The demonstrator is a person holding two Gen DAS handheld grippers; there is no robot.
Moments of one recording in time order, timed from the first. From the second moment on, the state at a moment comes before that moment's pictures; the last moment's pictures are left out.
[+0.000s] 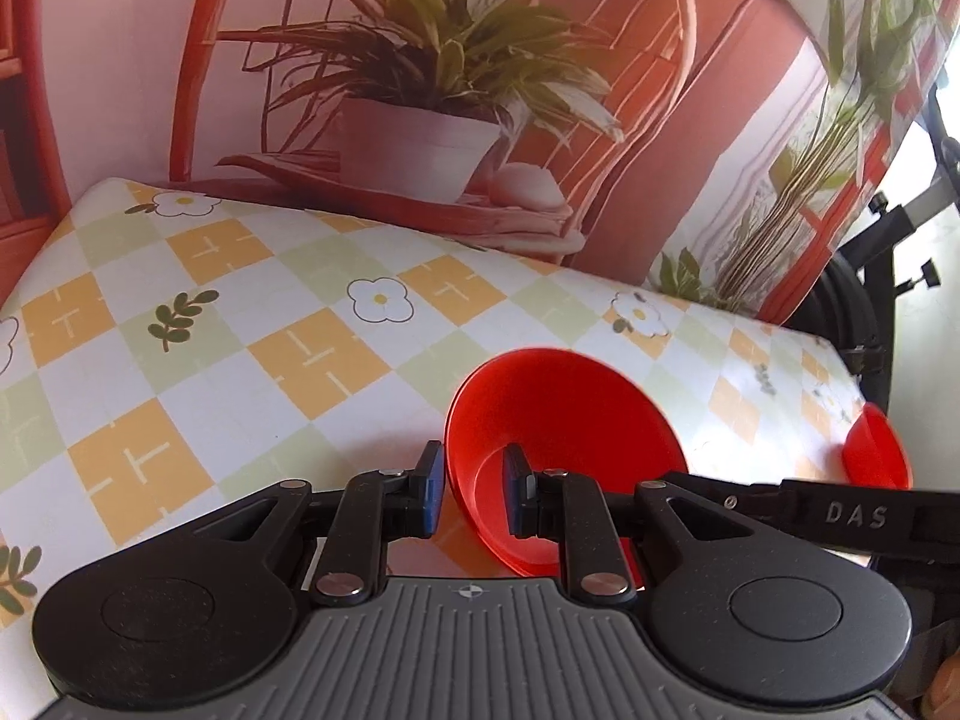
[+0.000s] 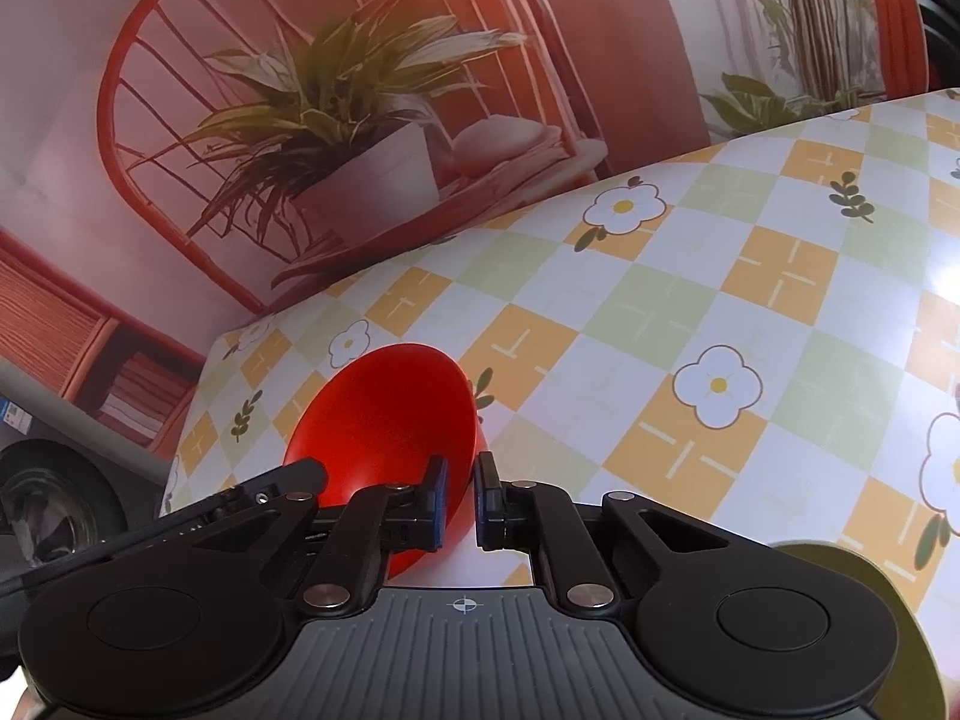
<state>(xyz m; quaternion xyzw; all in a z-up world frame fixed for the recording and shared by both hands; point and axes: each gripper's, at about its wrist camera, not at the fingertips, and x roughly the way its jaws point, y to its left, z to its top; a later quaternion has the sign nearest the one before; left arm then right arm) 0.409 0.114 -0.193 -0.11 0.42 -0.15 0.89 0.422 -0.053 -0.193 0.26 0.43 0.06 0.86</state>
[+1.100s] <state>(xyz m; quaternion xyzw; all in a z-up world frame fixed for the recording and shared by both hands) 0.303 0.020 -0.103 -0.07 0.35 -0.24 0.90 0.270 -0.152 -0.101 0.23 0.28 0.04 0.93</state>
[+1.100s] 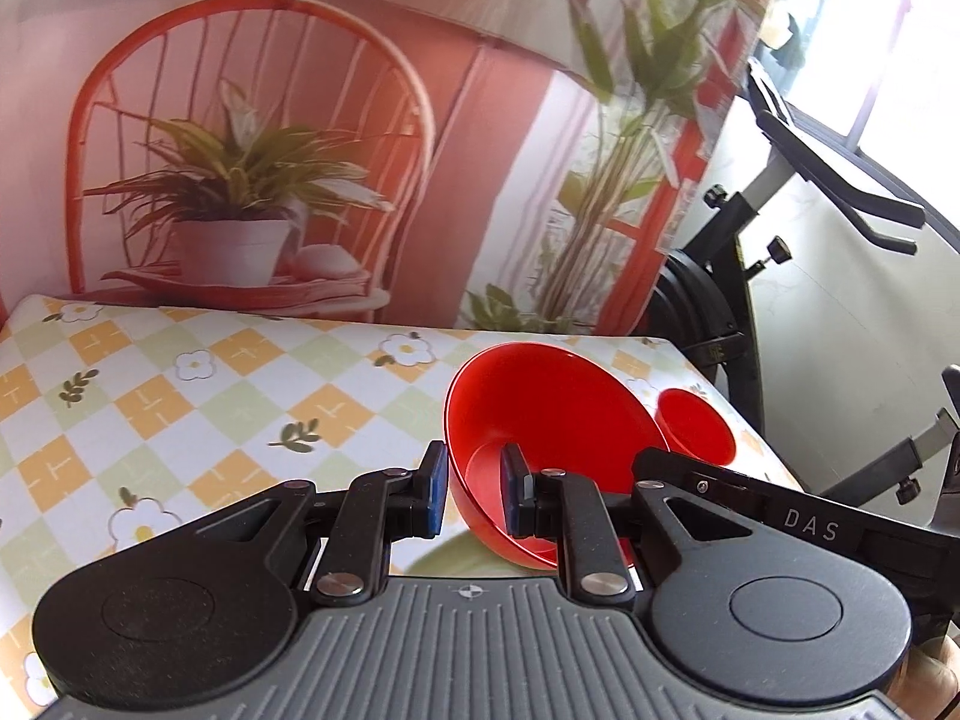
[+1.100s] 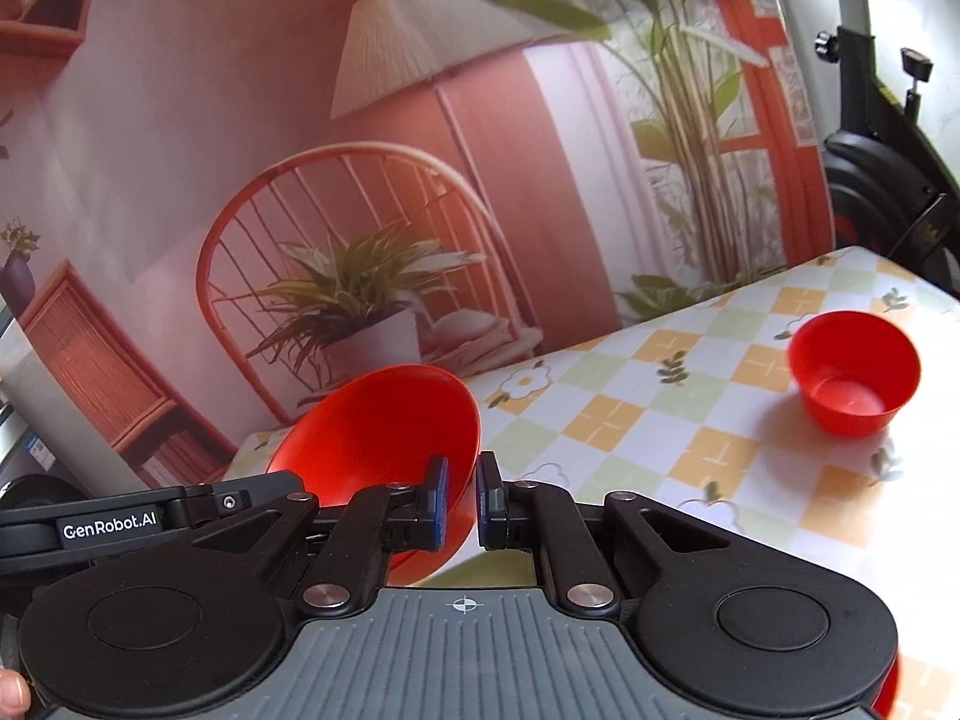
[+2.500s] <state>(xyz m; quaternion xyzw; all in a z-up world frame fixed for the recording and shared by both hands) 0.242 -0.105 -0.151 0.00 0.41 -0.32 0.85 0.160 -0.280 -0.166 0.26 0.30 -0.05 0.92</state>
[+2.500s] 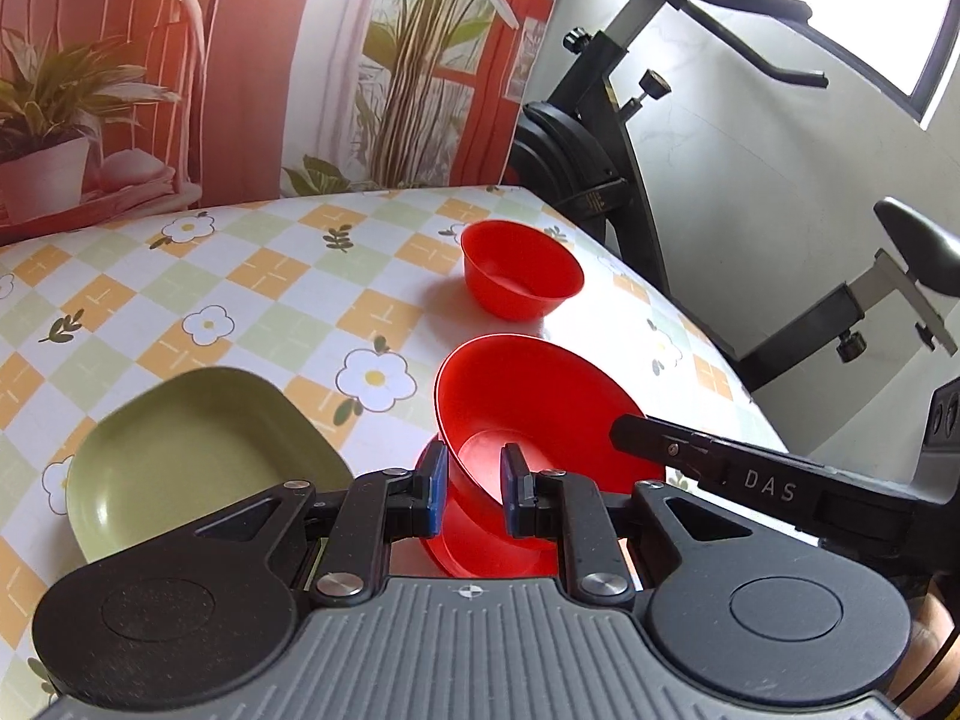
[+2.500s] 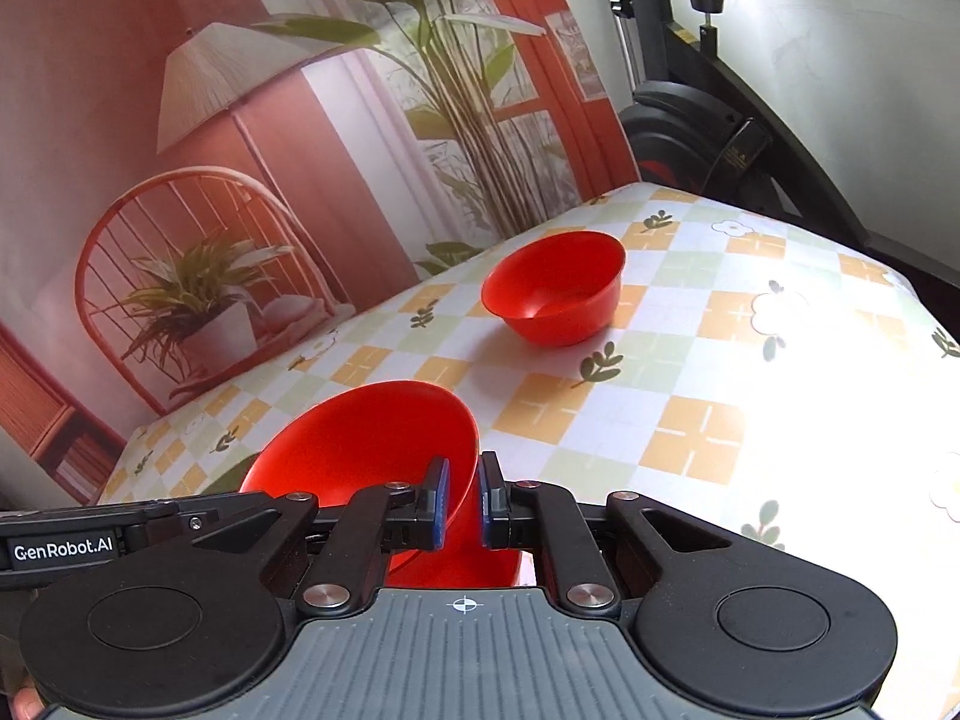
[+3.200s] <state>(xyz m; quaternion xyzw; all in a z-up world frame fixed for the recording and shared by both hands) 0.236 -0.120 -0.170 0.08 0.42 -0.31 0.85 0.160 -0.284 -0.184 0.26 0.33 -0.05 0.91</state>
